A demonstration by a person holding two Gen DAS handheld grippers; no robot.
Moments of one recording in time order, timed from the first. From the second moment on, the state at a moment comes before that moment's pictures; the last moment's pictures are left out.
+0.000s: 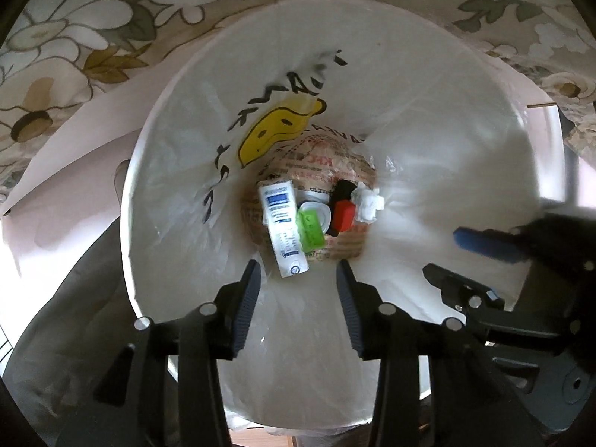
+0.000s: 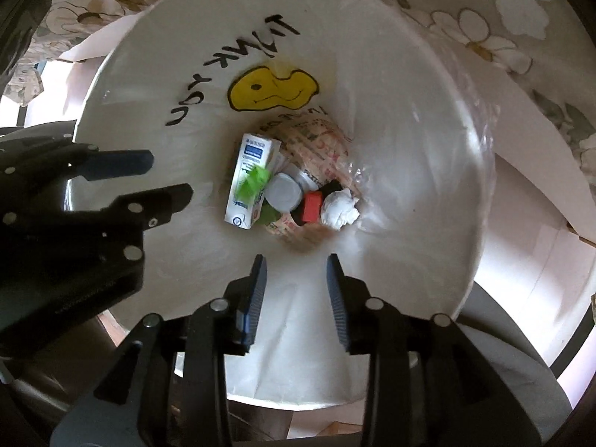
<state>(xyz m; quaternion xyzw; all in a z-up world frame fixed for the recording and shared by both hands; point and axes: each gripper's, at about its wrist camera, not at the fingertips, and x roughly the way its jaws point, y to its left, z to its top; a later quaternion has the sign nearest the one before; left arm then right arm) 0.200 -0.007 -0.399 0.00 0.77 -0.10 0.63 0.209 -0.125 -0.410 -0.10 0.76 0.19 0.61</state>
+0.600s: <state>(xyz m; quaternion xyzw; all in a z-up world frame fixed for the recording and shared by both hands) 0.198 0.001 -0.375 -0.01 0.75 -0.08 0.66 0.201 -0.121 -0.380 -0.12 0.74 0.19 0.63</state>
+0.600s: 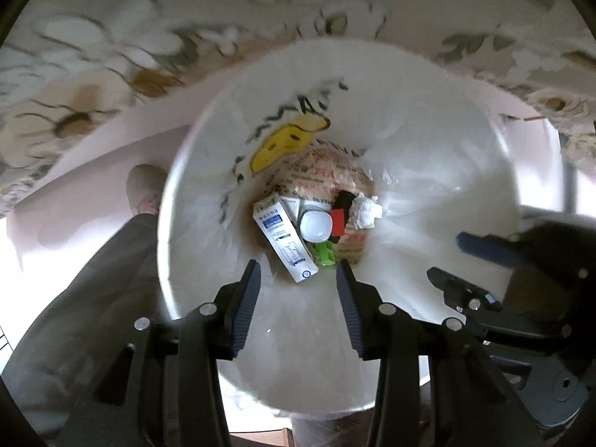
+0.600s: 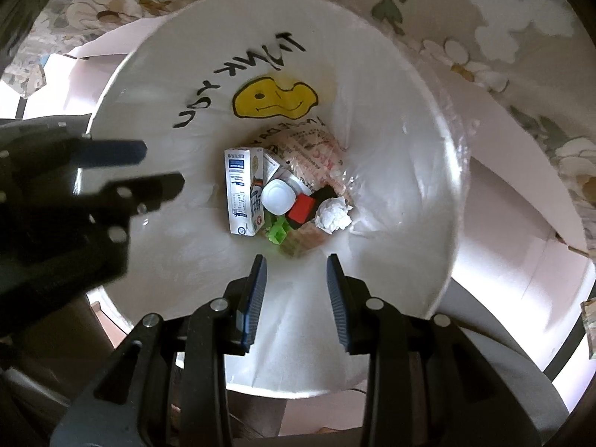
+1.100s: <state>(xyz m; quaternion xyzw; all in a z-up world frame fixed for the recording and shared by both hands) 0.165 0.005 -0.245 0.04 0.65 -0.08 0.76 0.176 -0.122 -0.239 -0.14 0.62 0.23 0.73</state>
